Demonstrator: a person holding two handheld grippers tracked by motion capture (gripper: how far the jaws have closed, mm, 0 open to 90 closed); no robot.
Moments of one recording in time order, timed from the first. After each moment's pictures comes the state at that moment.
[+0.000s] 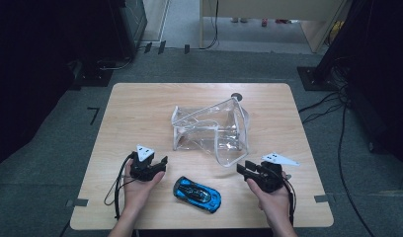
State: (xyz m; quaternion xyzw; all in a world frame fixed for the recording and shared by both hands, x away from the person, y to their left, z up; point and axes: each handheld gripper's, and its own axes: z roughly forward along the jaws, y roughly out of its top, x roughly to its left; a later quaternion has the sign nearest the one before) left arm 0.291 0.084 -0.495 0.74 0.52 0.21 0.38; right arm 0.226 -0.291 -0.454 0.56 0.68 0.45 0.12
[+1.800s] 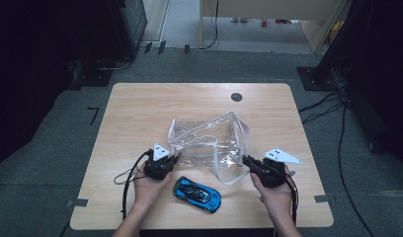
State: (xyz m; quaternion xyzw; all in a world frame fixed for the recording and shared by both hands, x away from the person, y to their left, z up) left arm 0.294 0.056 -0.504 0.80 0.44 0.16 0.39; right arm 0.230 -0.289 -0.443 0.52 0.69 0.47 0.17
